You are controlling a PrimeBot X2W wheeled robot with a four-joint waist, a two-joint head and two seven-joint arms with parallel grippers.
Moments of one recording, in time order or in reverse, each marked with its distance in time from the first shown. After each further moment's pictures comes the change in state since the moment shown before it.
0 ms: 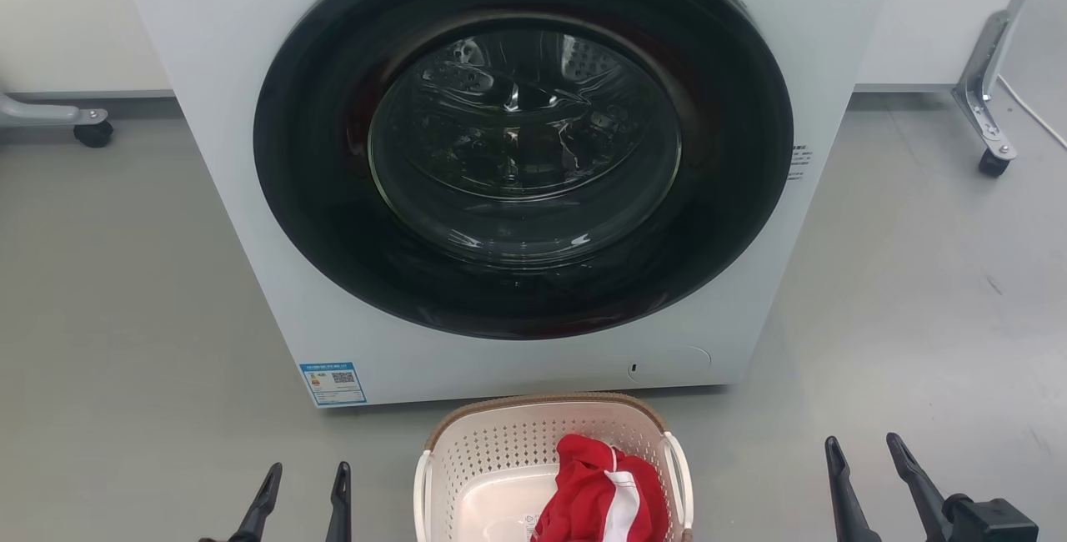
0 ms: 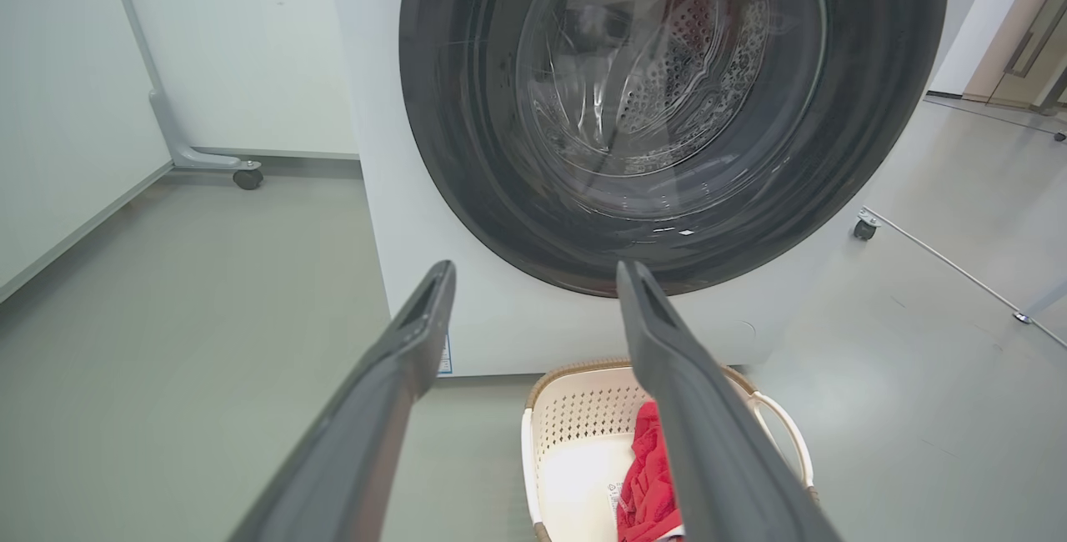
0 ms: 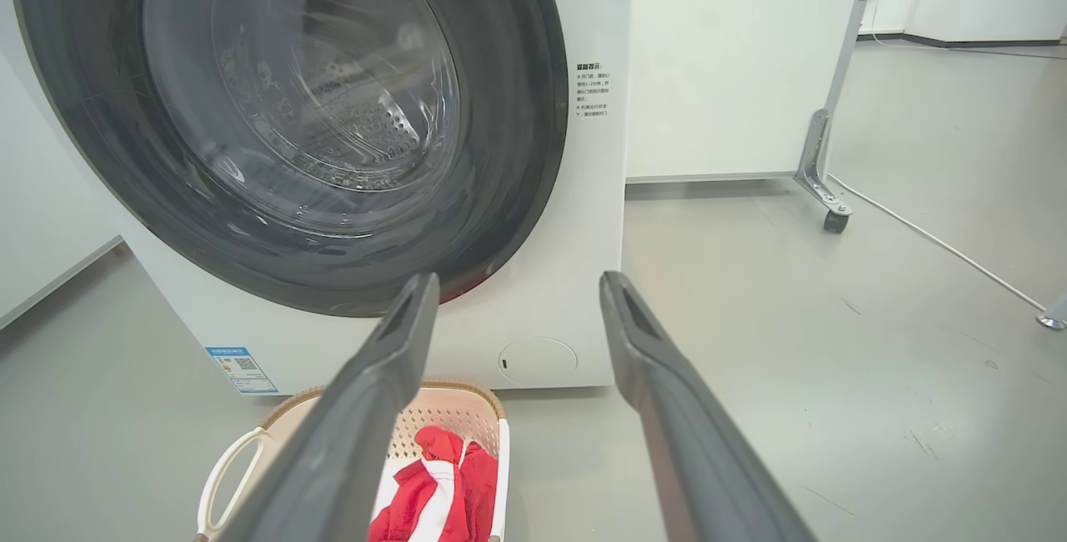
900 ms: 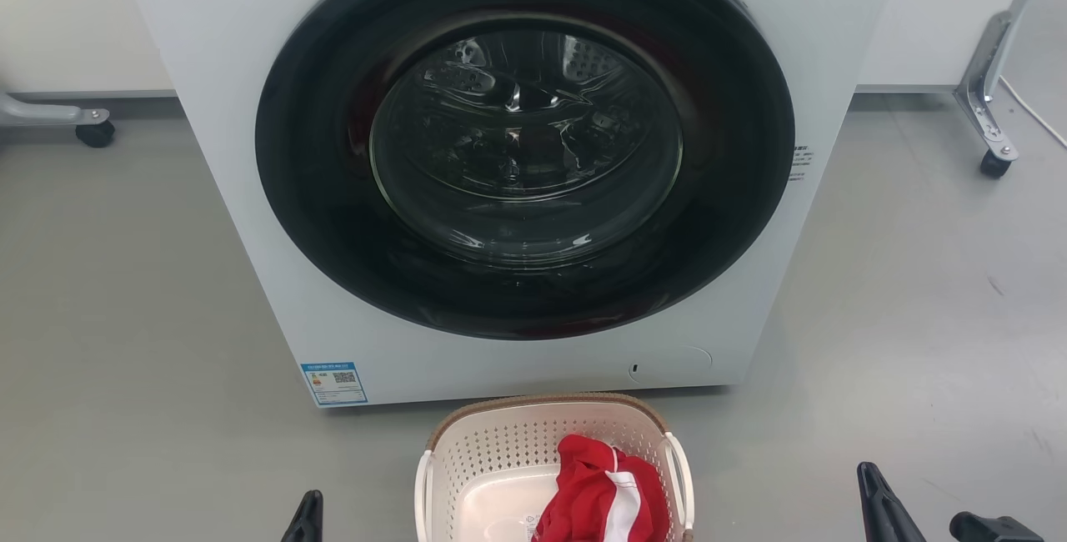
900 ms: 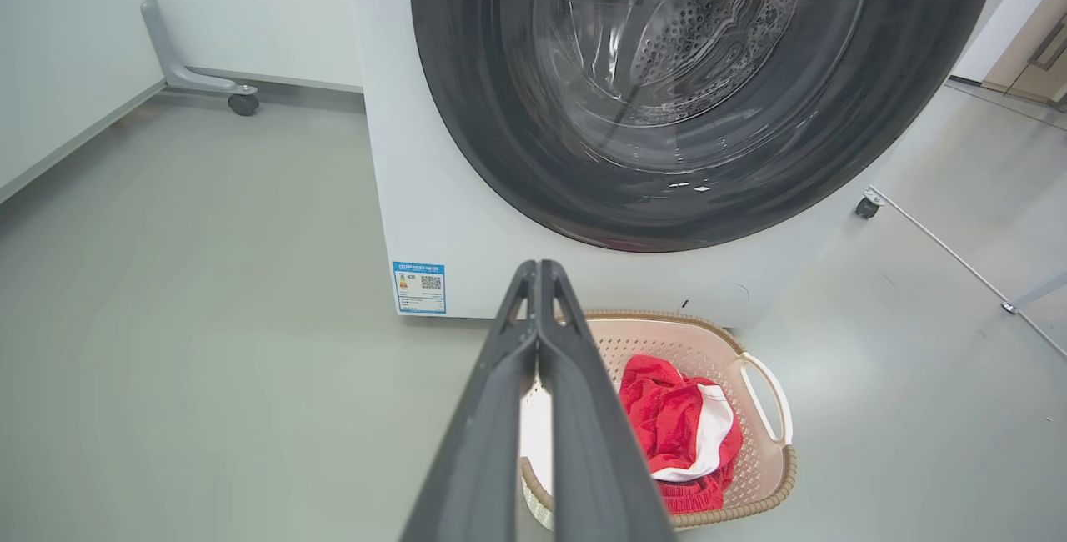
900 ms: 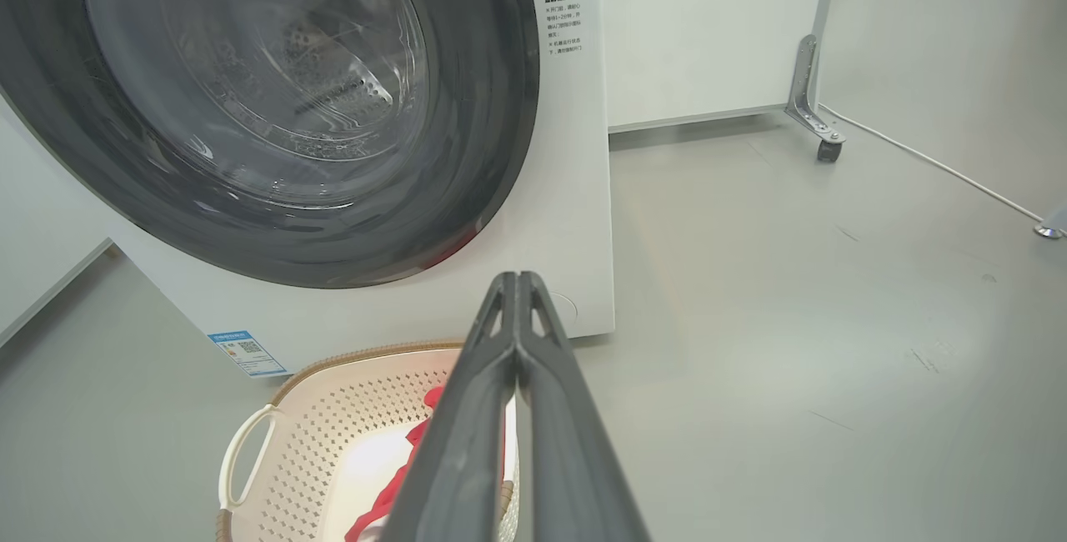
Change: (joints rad) left arm 0.027 -0.029 0.025 0.023 -0.045 -0.014 0.065; right arm 0.034 0.035 -0.037 0.022 0.053 0.014 0.043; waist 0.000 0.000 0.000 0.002
